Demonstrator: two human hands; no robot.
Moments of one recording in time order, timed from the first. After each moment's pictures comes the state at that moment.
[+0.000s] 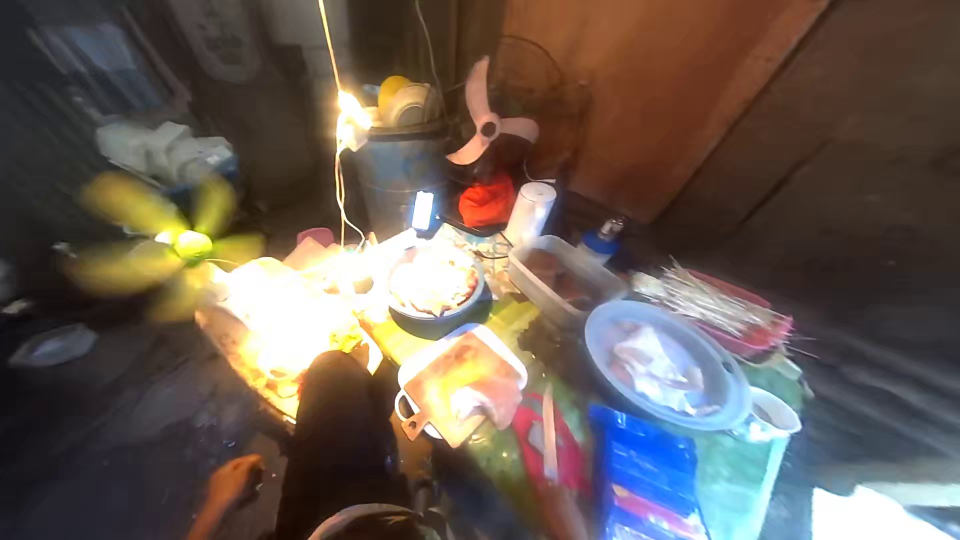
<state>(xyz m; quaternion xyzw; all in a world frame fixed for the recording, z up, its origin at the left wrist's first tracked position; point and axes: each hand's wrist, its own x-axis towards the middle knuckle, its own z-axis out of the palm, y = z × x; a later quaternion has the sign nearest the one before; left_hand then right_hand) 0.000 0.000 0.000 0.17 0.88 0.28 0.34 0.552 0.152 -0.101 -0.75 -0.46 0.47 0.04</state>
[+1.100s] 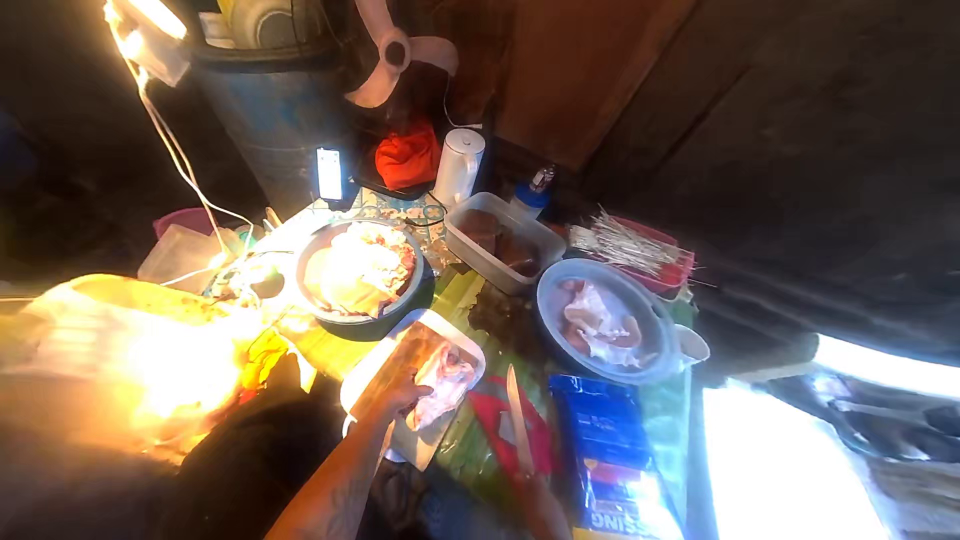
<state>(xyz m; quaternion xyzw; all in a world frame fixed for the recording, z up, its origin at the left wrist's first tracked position) 0.246 0.340 -0.069 0.45 0.63 0.07 0.63 0.528 0.170 -0.087 -0.81 -0.38 0.45 -0.08</state>
